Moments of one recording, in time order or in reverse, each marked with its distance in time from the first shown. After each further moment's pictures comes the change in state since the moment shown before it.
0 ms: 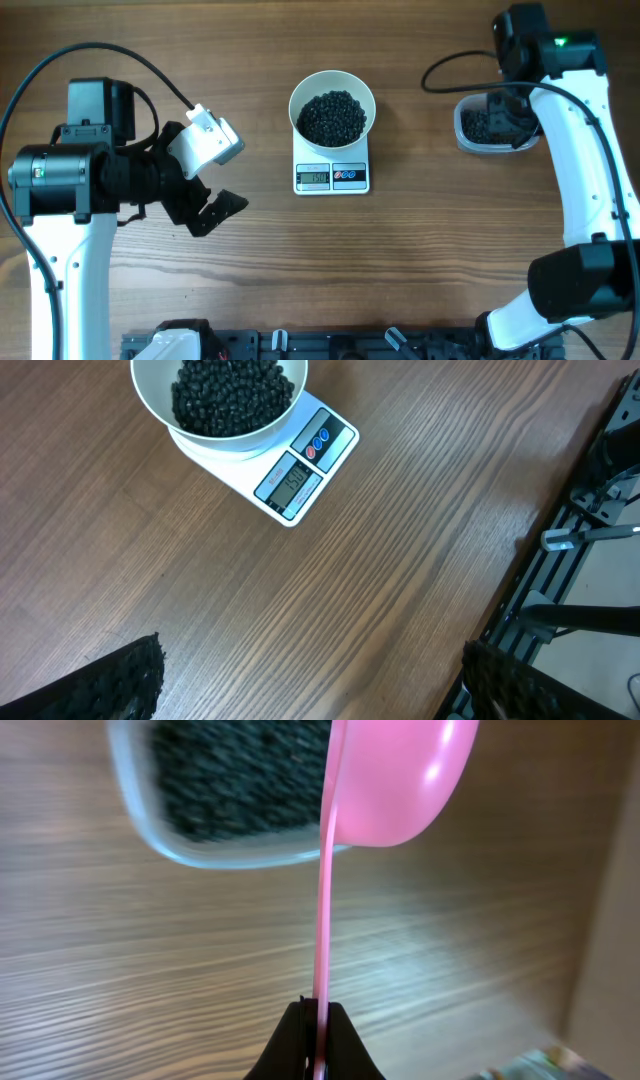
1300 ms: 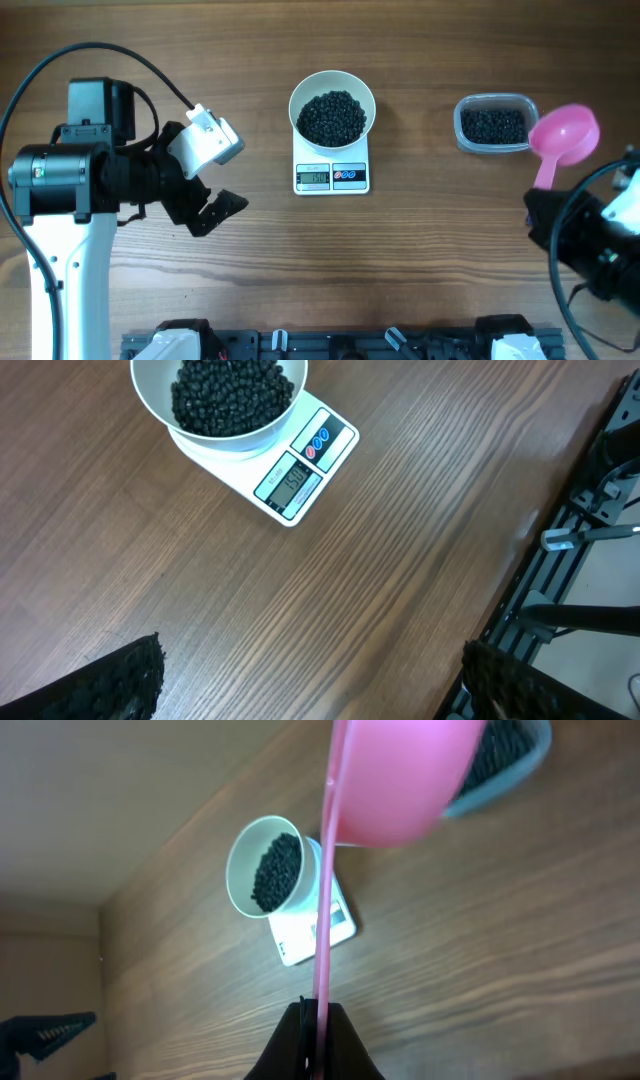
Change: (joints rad) left arm 0.000 0.000 0.000 0.000 0.000 0.000; right arm 0.001 -0.800 -0.044 -0.084 -0.518 0.631
